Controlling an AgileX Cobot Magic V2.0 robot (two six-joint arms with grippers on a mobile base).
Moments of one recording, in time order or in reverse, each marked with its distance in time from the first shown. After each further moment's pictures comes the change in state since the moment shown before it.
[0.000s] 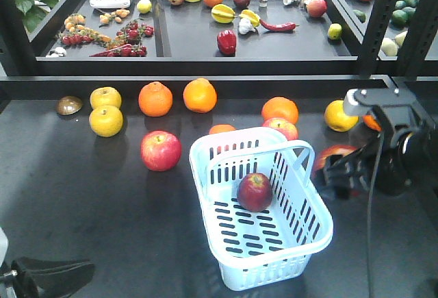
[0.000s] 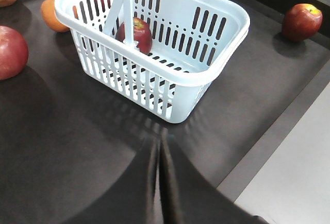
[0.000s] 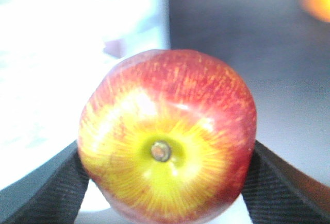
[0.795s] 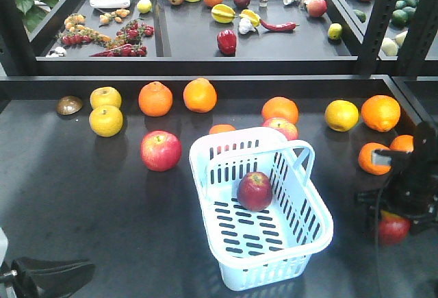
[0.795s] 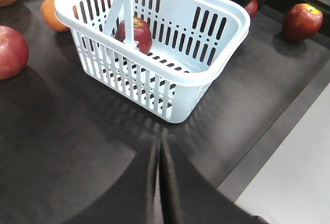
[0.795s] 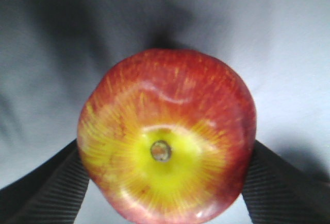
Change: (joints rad) left arm 0.000 0.000 0.000 0.000 0.000 0.000; right arm -0.365 0.713 -0.241 -0.200 0.047 0.066
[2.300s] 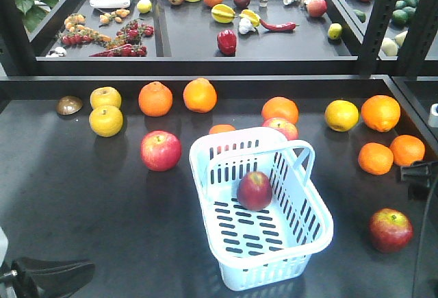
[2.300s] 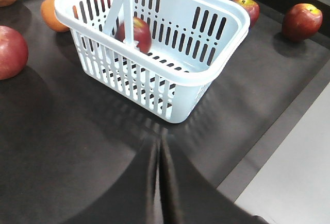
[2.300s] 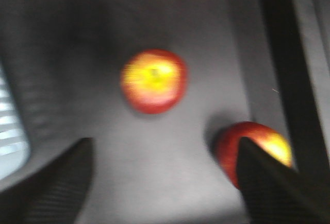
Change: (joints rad) left arm 0.000 0.000 0.000 0.000 0.000 0.000; right arm 0.035 -0.600 0.219 -0.129 0.041 0.172
